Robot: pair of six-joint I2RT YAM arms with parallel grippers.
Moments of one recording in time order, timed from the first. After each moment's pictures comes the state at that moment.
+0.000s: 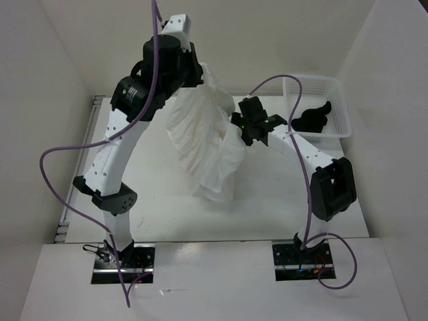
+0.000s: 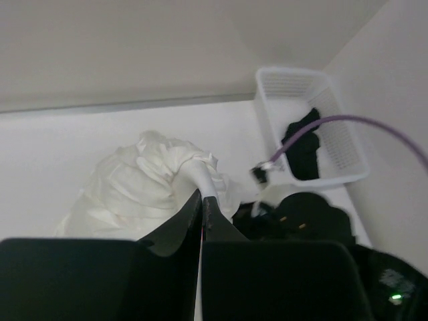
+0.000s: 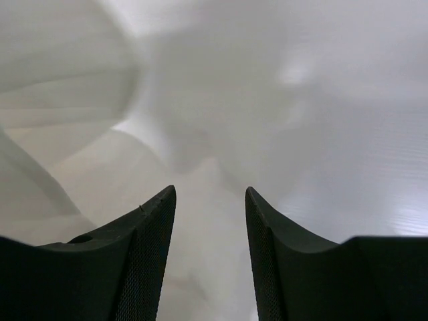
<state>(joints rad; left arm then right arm) -0.63 1.89 2.65 -0.95 -0.25 -0.39 0.50 1.70 1.43 -0.54 -0.05 0.63</state>
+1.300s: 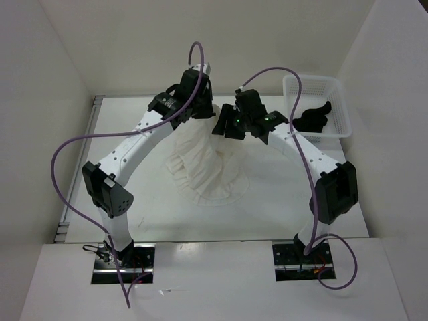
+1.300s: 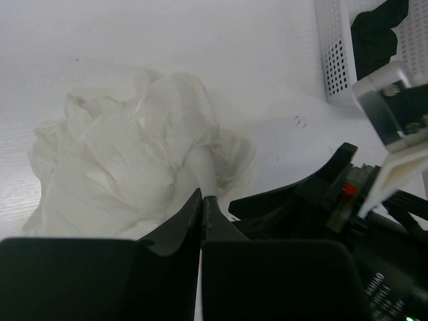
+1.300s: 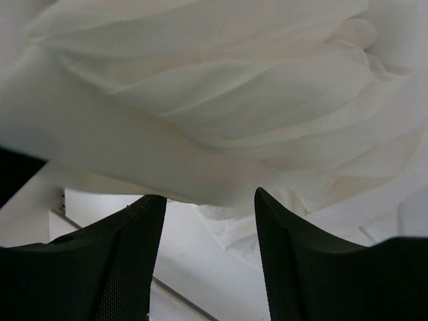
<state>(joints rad) -0.61 1.85 2.02 -0.78 -0.17 -0.51 0.53 1.66 1.51 -0.53 -0.15 0.65</state>
